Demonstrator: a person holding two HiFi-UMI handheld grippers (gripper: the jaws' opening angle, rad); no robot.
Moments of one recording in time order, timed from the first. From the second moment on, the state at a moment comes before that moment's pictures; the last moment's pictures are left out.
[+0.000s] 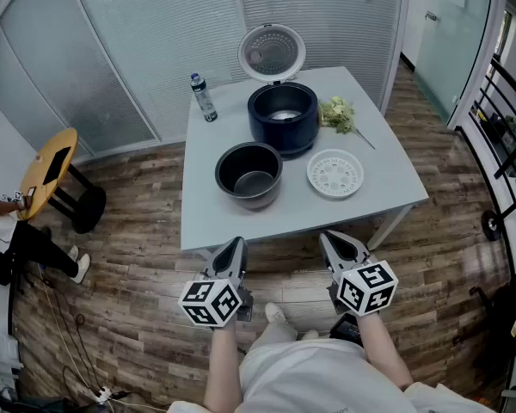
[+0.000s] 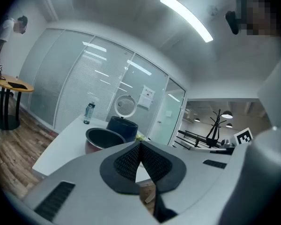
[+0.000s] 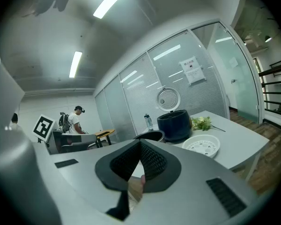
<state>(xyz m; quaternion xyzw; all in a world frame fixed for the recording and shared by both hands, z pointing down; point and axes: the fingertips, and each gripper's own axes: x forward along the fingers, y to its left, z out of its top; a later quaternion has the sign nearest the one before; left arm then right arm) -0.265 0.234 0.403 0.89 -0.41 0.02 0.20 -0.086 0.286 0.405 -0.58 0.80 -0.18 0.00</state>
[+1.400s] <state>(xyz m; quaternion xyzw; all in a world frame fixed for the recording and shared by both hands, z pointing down) -0.266 0.112 0.469 0.83 -0.50 0.01 0.27 -0.051 0.179 0.451 -0.49 0.83 -0.28 0.01</state>
